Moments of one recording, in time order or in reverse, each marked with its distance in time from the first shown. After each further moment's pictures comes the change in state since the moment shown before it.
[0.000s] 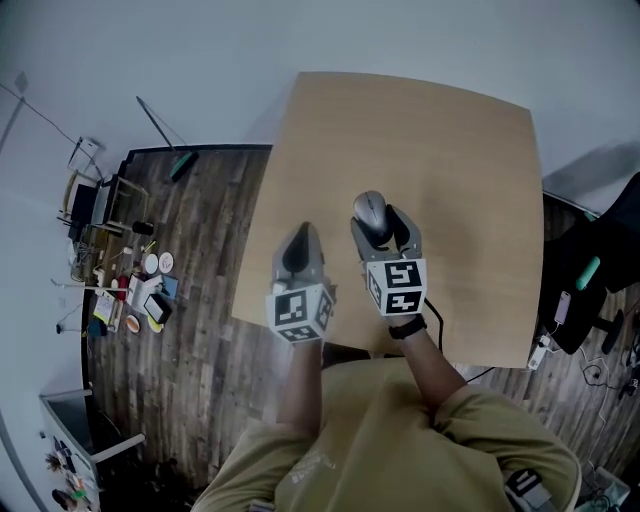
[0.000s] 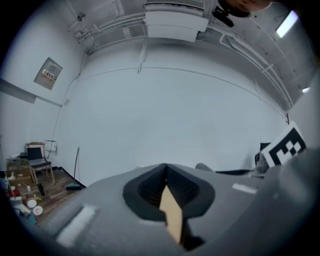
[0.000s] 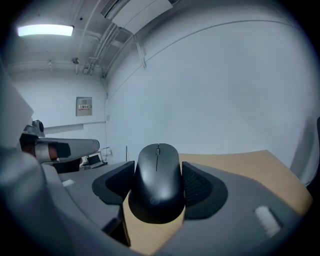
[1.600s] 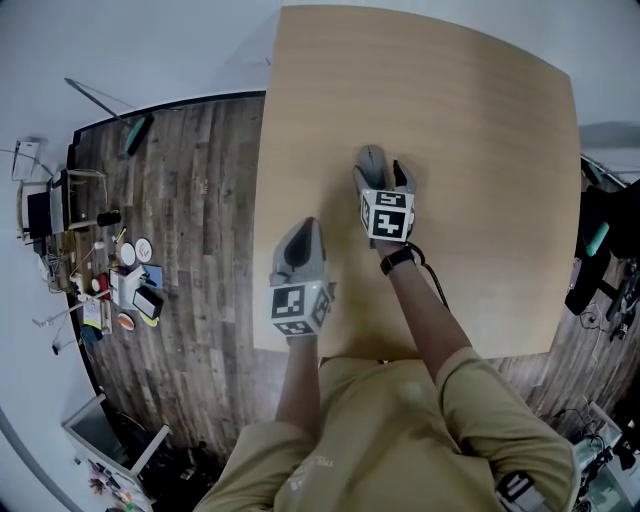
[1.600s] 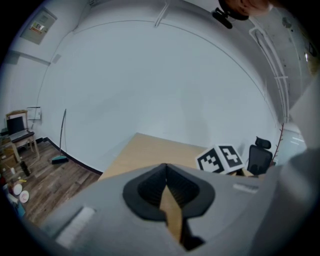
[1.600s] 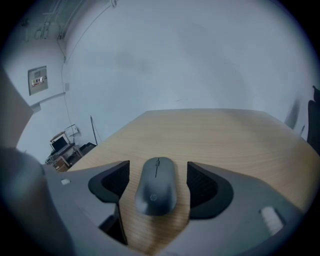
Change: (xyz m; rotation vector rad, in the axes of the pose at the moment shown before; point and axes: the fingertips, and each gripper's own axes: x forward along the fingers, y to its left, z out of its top) left arm 0.150 0.160 -0.157 -0.131 0.311 -0.168; right arm 0.302 -0.068 -0.188 0.149 0.370 -0.306
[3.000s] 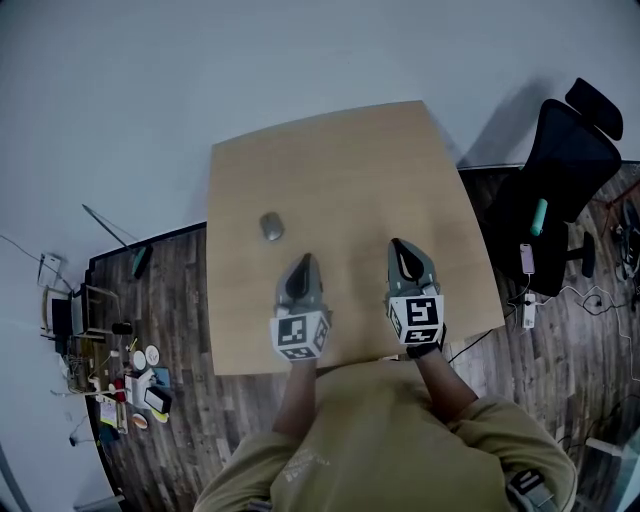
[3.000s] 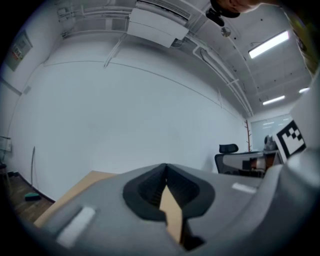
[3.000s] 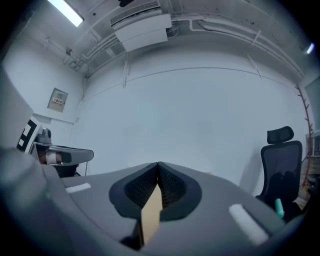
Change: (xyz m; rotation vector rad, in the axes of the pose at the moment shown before) left arm -0.132 -0.361 0.044 0.267 -0.310 -0.240; right arm -0.509 -0.203 0.026 -0.116 -0.613 -0.110
